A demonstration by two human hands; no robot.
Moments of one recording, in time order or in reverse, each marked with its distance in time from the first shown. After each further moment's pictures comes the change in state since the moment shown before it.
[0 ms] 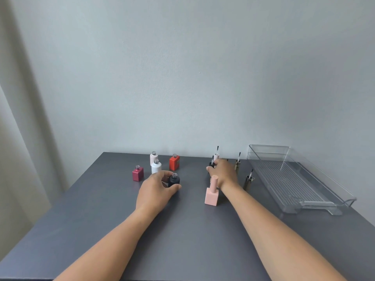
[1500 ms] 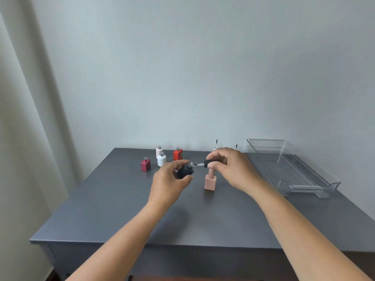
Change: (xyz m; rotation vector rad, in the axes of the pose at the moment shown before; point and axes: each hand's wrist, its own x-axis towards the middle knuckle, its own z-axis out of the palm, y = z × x) left_hand -0.061 0.055 -0.015 -0.249 0.044 0.108; right_hand -0.120 -0.031 -0.096 0.220 -0.147 -0.399
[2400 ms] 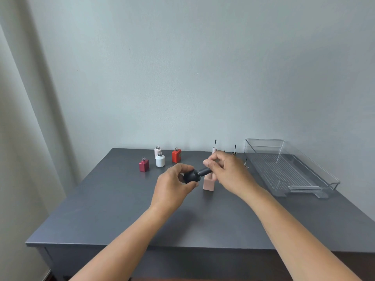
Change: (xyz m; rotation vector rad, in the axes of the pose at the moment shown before) left_hand -0.008 0.001 0.009 0.069 -0.055 0.051; right_hand -0.004 0.008 0.014 -0.013 0.048 -0.001
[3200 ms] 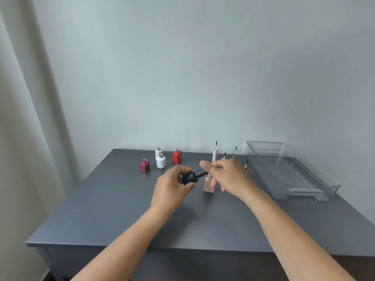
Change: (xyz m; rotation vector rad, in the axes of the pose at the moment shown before) left_hand 0.003 -0.006 0.000 -0.013 0.016 -0.028; right_hand 0.000 0.000 -0.002 -0.062 -0.089 0.105
